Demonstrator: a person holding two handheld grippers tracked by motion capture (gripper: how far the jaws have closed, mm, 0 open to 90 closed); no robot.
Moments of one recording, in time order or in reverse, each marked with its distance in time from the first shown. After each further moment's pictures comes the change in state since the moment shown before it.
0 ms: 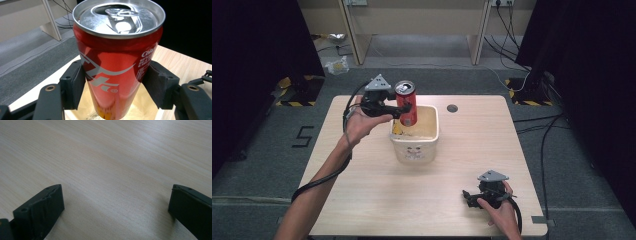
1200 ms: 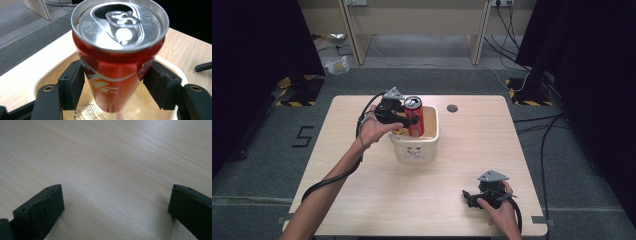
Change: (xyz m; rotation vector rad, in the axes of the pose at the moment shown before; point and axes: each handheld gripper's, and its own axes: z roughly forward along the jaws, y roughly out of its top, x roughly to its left) left arm 0.005 -0.033 0.051 0.143 -0.045 -0.052; right arm 0.000 0.000 0.000 -0.001 0.001 0.001
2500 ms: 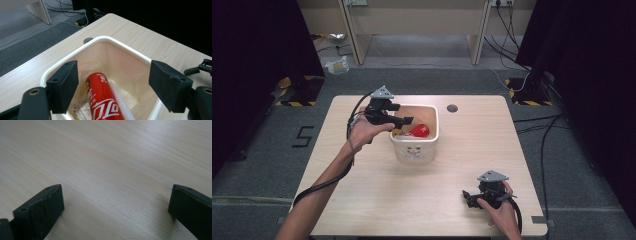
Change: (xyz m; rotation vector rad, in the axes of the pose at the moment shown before) left arm 0.001 -0.005 -0.033 -0.061 -0.002 -0.040; right arm 0.000 0.000 0.000 0.001 0.003 0.000
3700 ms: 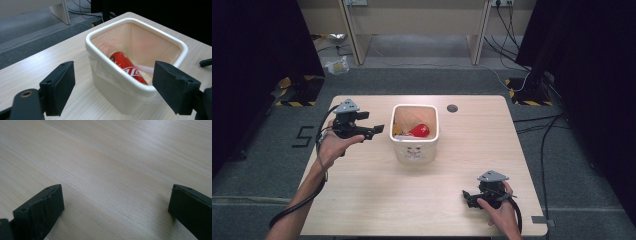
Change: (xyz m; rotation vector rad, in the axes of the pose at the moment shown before) left arm 0.024 -0.061 -0.064 -0.055 0.116 -0.043; right arm 0.000 0.000 0.000 0.001 -0.002 -0.003
